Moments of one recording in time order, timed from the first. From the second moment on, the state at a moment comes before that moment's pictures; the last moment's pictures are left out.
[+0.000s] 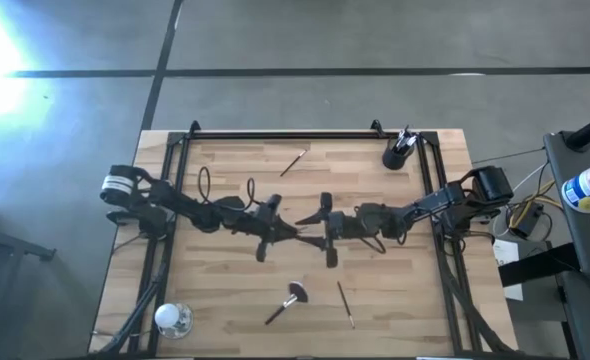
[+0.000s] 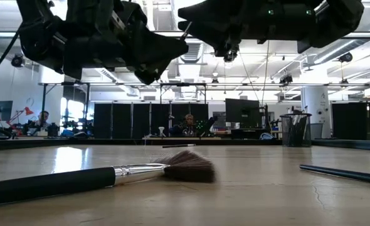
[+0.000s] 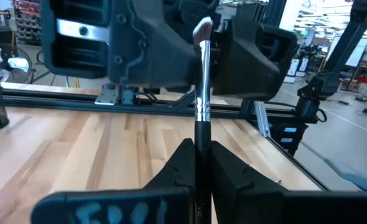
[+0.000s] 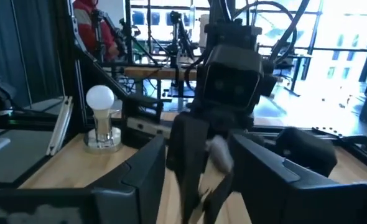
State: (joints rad) left arm -0.05 1.63 0.52 1.15 0.17 -0.15; right arm 0.15 1.67 0.71 0.99 0.09 -0.01
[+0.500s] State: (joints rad) left arm -0.05 1.62 0.52 1.15 0.19 -0.16; right arm 0.15 1.67 0.71 0.98 0.08 -0.04
